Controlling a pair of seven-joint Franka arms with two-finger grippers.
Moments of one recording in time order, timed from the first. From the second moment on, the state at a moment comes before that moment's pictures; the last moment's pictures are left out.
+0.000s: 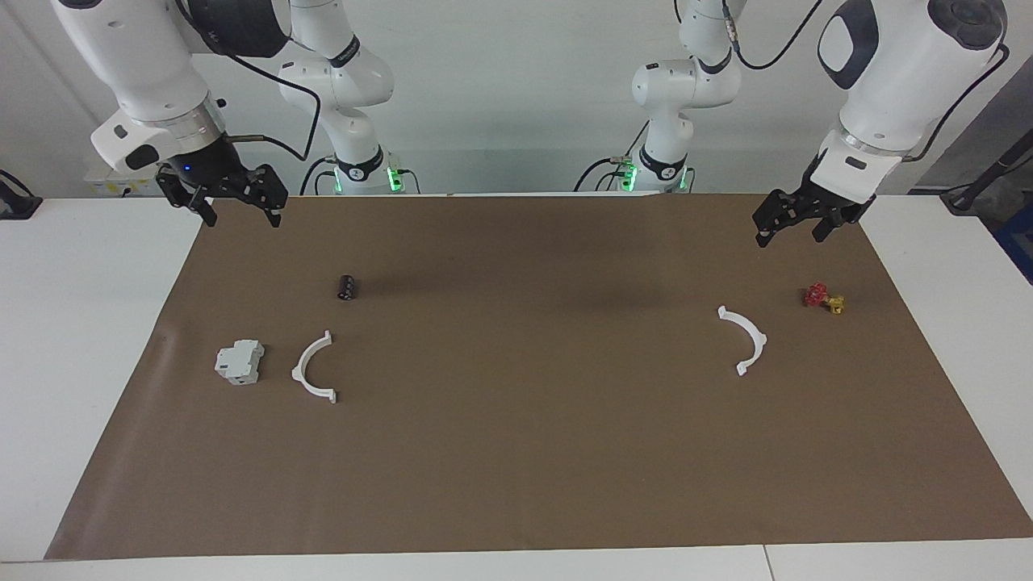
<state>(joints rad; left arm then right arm) -0.02 0.08 -0.07 -1.51 -0.01 1.56 -0.12 0.07 -0.01 -0.09 -1.60 -0.03 1.55 0.01</state>
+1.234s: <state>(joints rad) -0.02 0.06 -0.07 -1.54 -0.01 1.56 -0.12 0.07 0.14 -0.09 -2.01 0.02 2.28 -0.32</state>
